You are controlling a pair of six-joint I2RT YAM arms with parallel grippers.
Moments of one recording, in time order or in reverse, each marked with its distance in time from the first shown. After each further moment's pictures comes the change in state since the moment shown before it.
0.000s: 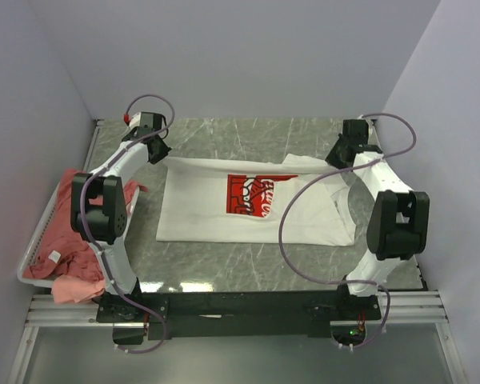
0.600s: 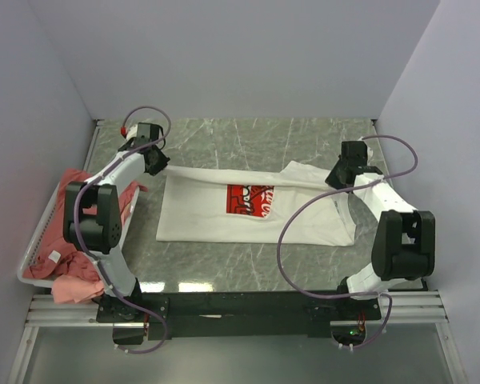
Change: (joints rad) left arm 0.006 -0.112 -0.175 0.015 0.056 -0.067; right arm 0.015 -0.192 -0.299 0.042 0.038 0.034
